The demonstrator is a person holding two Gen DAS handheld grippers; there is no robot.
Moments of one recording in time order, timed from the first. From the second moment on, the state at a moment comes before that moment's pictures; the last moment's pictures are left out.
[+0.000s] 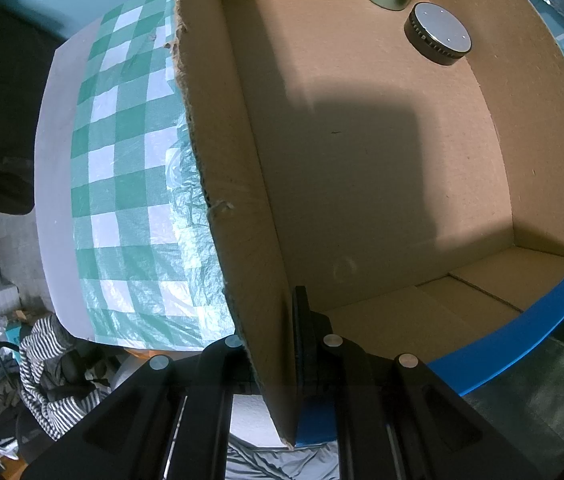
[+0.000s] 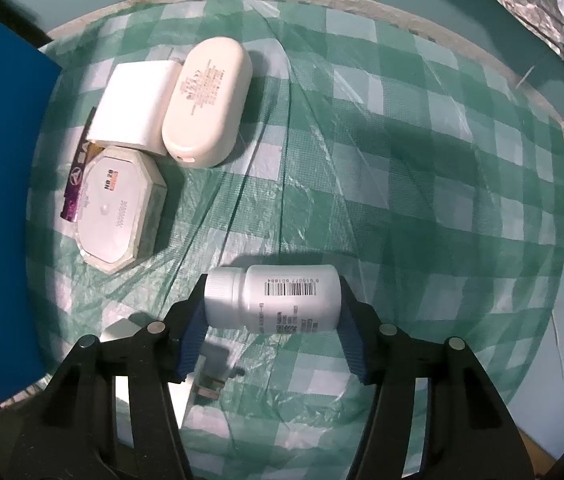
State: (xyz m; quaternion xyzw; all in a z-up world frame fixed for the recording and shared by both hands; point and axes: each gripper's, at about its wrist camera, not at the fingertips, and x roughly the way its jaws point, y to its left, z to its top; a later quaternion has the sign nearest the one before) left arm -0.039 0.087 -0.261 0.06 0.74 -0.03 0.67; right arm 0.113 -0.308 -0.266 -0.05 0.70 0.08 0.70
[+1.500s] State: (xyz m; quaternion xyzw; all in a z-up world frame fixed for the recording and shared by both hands) left arm -0.038 0.087 -0.263 0.08 0.73 -0.05 0.68; right arm 0.133 -0.170 -0.131 -0.14 0.65 0.24 0.71
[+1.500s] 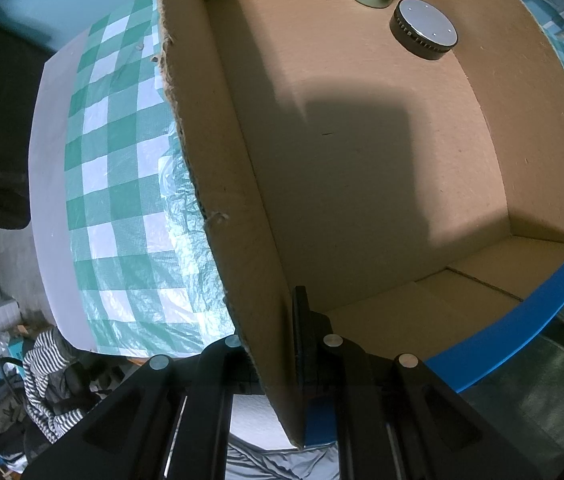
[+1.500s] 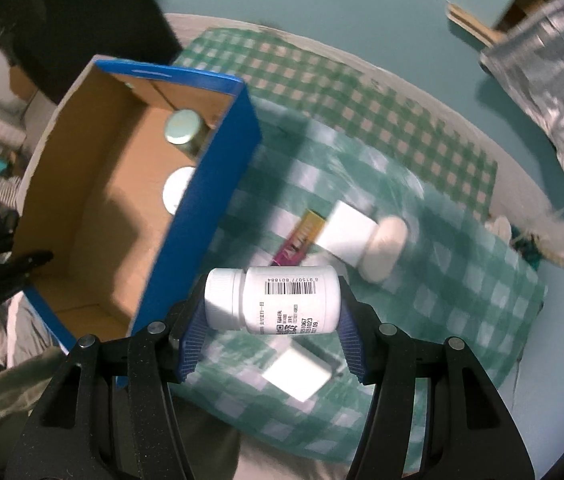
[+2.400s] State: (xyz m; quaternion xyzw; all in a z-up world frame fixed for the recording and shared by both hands) left arm -0.042 0.084 -0.259 0.08 0.73 -0.04 0.68; right arm 0.159 -0.052 -0.160 -0.28 0.60 0.32 0.68
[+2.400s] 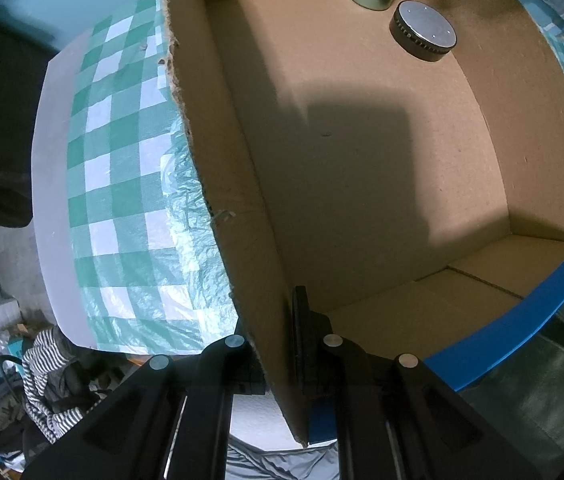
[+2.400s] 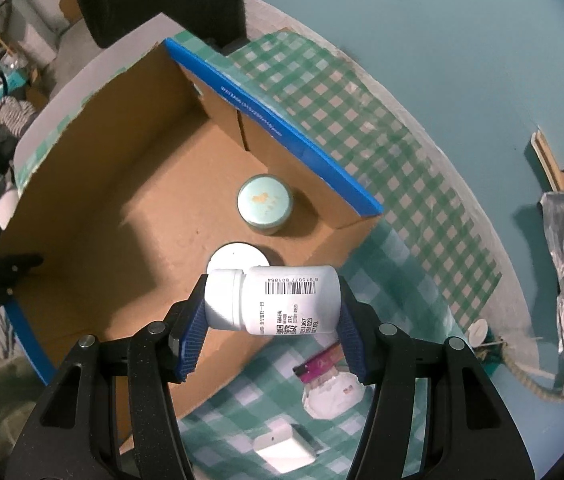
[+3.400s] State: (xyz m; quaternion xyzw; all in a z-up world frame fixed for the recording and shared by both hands) left arm -0.047 0.081 -0.258 0.08 0.73 -0.05 0.68; right arm 0.161 -0.035 -0.177 -0.28 0.61 0.31 0.68
